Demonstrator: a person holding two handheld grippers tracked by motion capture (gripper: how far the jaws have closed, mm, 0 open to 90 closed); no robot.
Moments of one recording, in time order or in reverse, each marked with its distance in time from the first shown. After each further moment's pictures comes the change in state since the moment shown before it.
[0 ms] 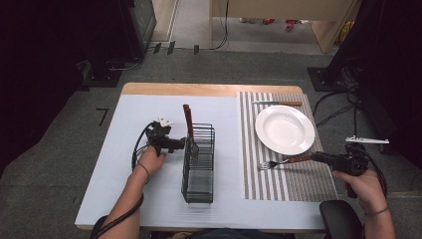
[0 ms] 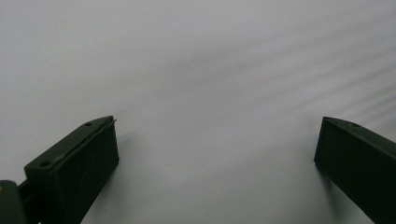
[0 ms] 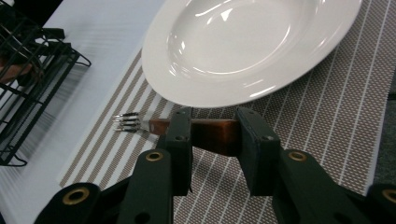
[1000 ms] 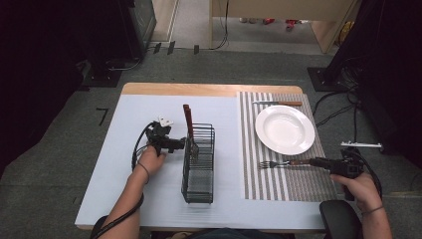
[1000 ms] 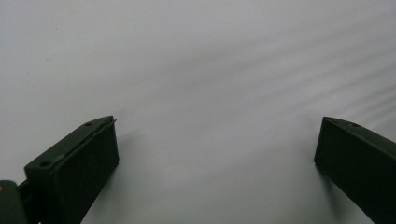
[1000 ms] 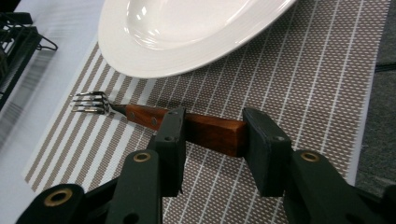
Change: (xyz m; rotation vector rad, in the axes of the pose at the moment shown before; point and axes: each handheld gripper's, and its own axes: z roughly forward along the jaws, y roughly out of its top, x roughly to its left) left arm 0.000 0.000 0.000 0.000 0.000 0.000; right arm -0.025 -0.017 0.019 0.059 -0.028 0.056
